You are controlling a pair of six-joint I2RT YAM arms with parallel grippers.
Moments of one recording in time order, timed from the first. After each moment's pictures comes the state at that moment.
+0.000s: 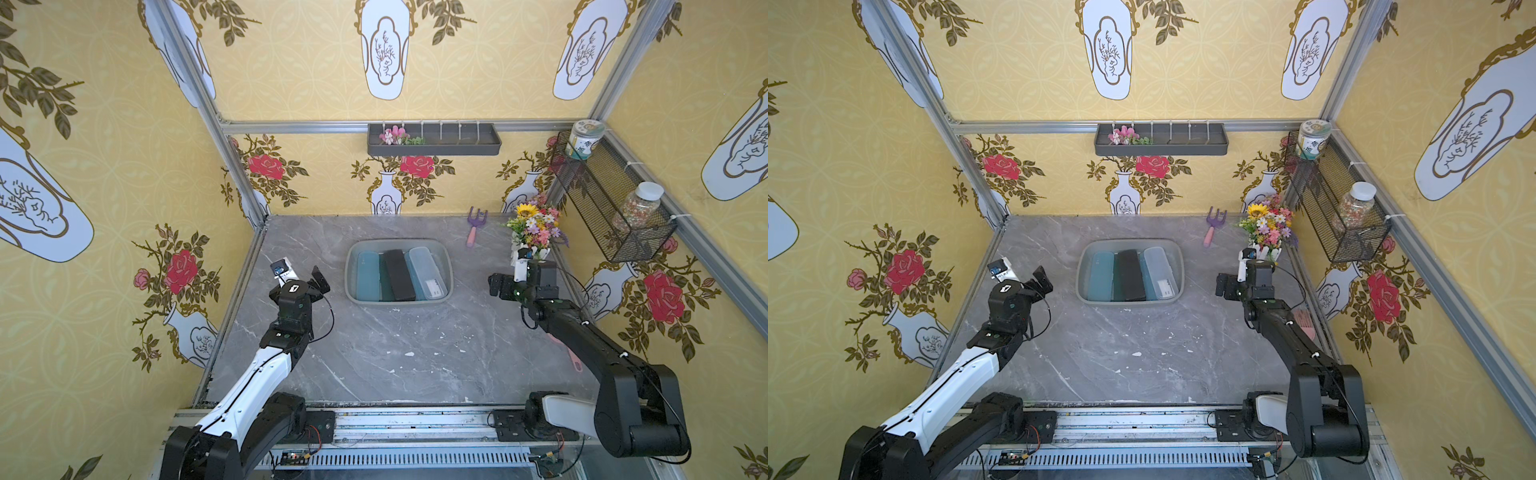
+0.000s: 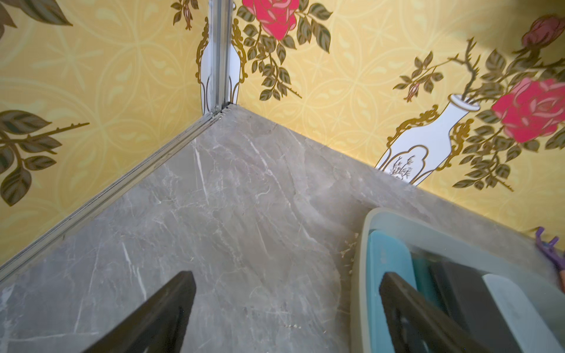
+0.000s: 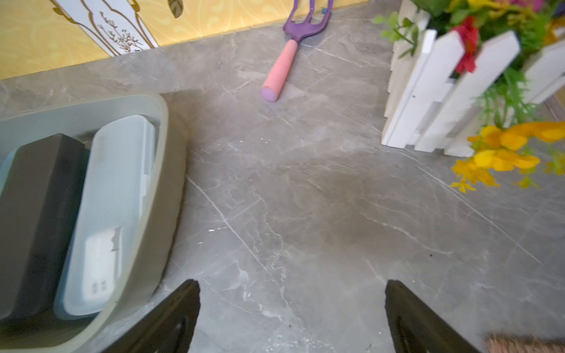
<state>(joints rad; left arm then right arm) -0.22 0.95 0.44 0.17 -0.41 -0.40 -0.02 1.25 0.64 -0.07 -0.11 0.13</state>
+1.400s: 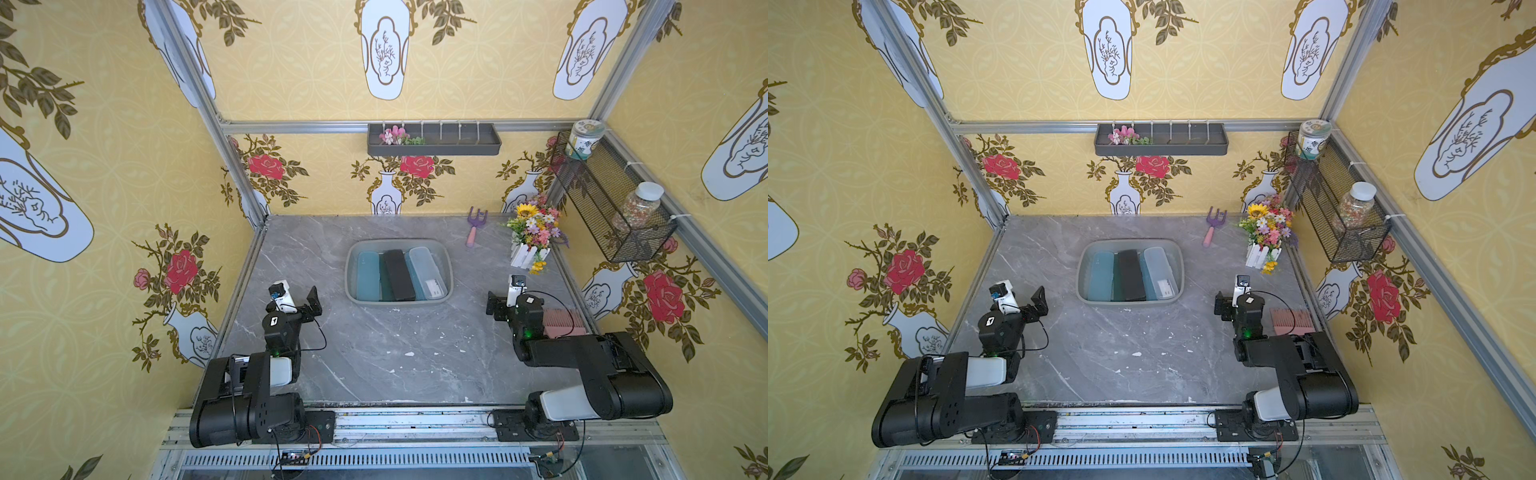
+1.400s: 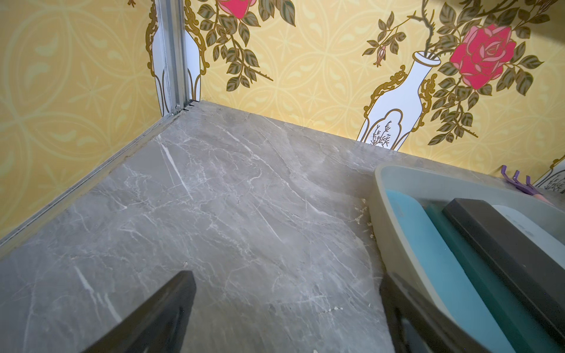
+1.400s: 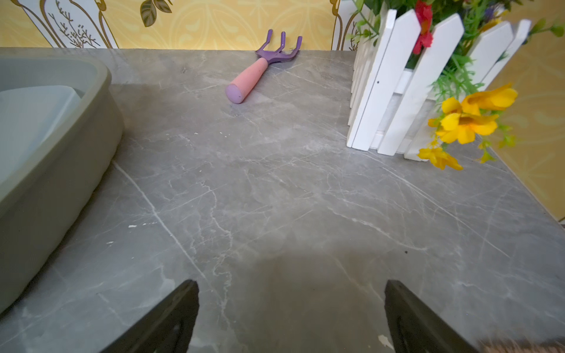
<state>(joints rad) 0.11 1.33 0.08 1.06 0.09 -0.20 0.06 1.43 0.22 0.78 0.13 0.02</state>
